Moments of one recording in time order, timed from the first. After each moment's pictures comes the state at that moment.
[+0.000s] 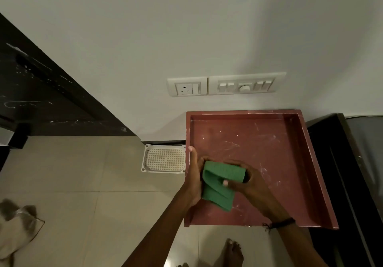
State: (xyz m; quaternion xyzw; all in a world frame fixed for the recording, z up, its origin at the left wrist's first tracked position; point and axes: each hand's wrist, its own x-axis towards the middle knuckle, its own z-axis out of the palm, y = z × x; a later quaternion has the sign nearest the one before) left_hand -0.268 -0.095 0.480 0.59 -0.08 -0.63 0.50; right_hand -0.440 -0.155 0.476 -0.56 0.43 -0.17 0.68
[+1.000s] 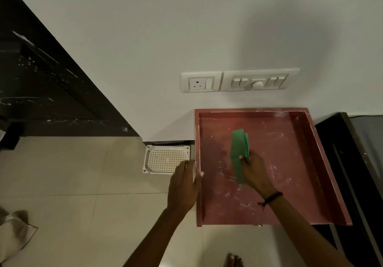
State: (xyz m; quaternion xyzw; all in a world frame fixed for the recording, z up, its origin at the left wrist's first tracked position) left_hand -0.213 -0.026 0.408 0.81 -0.48 -0.21 0.25; right_hand -0.384 -0.167 0.444 -0.66 0.61 -0.14 0.43
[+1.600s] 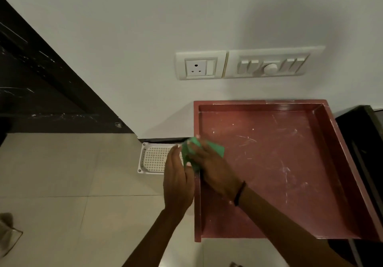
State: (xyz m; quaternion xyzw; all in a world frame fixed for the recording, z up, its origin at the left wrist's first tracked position) left_hand -0.211 -0.050 0.364 0.80 -0.39 -0.17 0.41; right_hand -0.310 -0.160 0.359 -0.94 0.23 -0.08 0.25
